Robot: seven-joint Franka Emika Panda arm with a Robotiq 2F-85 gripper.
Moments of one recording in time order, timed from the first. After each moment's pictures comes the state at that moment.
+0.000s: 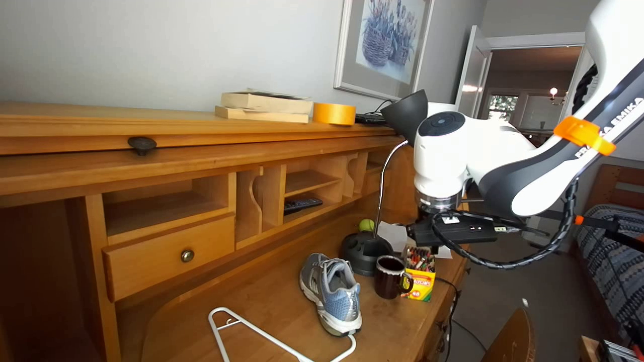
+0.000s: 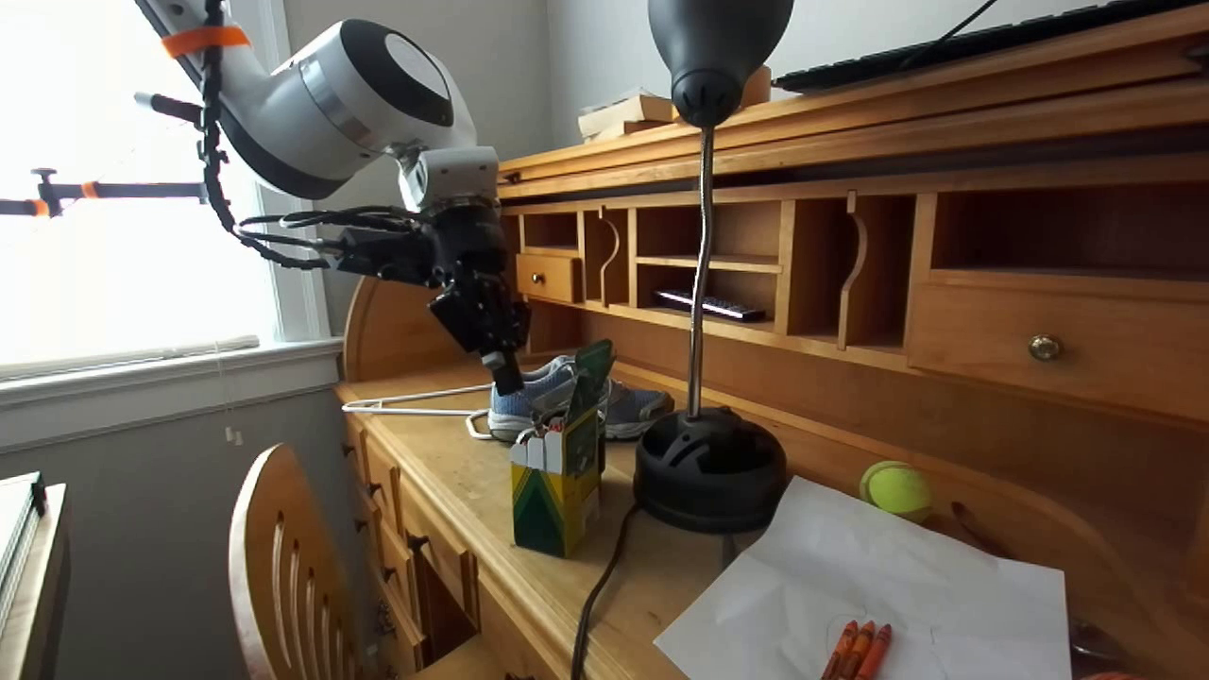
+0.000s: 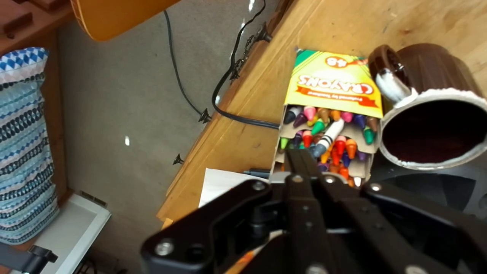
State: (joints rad) arm -0.09 0.01 -0.09 -2.53 -0.87 2.43 1.61
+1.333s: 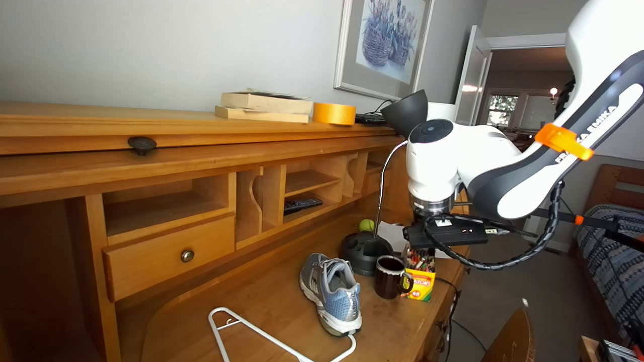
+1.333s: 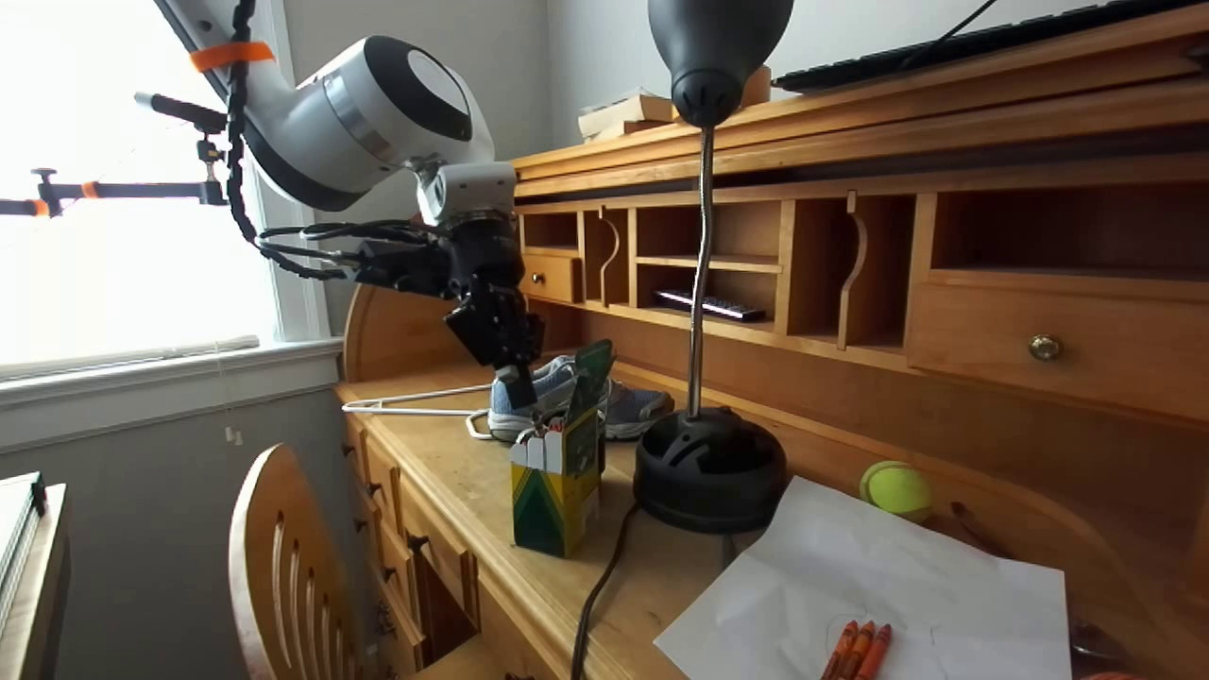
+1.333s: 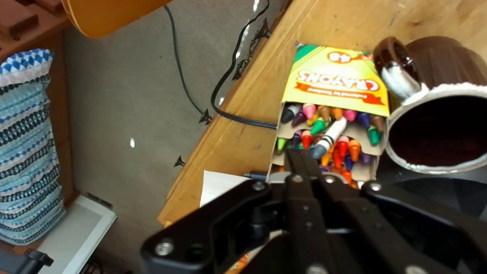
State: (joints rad) arm -0.09 0.08 -0.11 -2.48 -0.87 2.43 1.61
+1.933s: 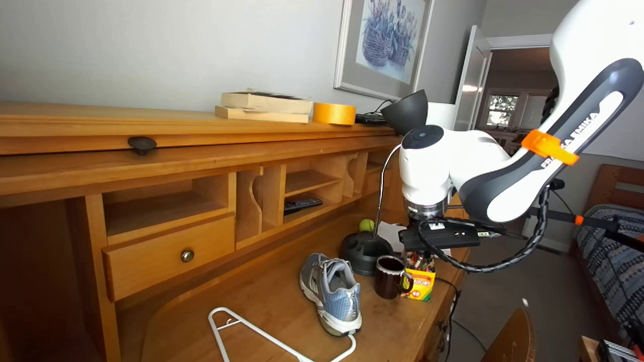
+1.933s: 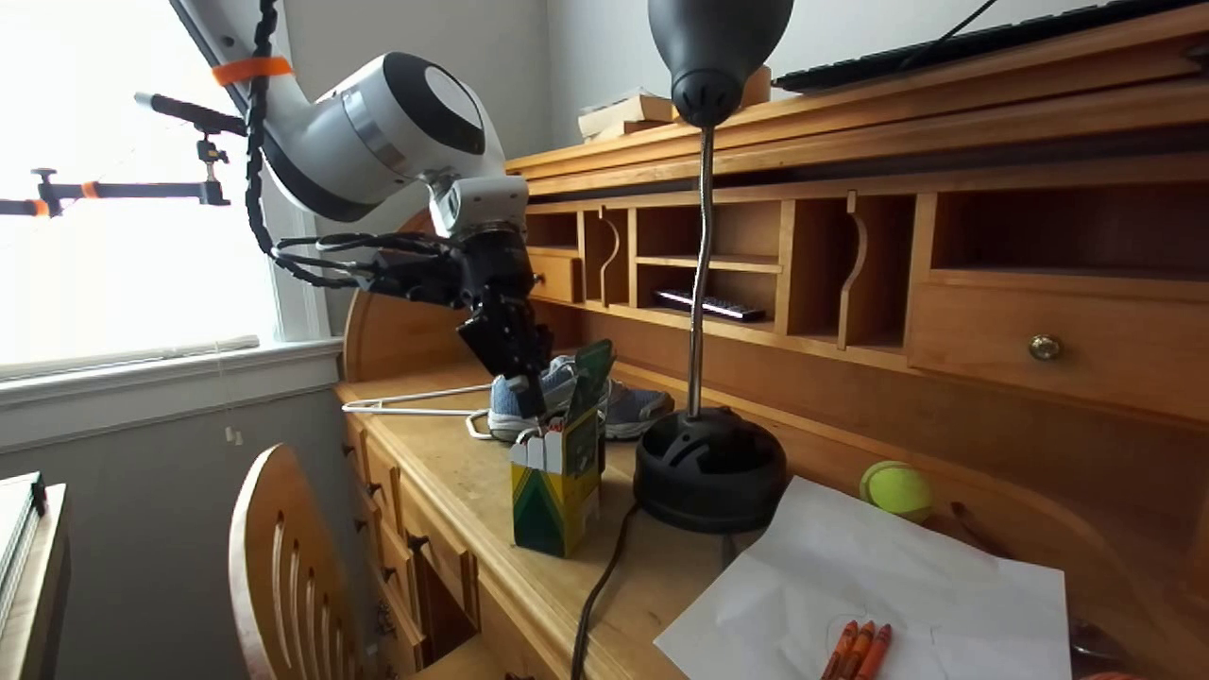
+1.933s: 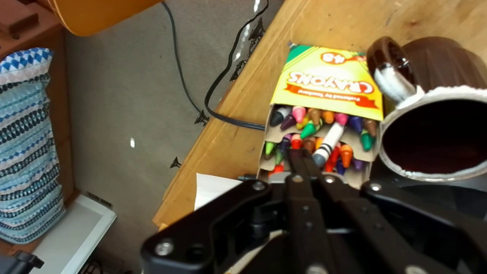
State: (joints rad) arm -0.09 0.14 -0.11 -2.44 -0.87 2.43 1.61
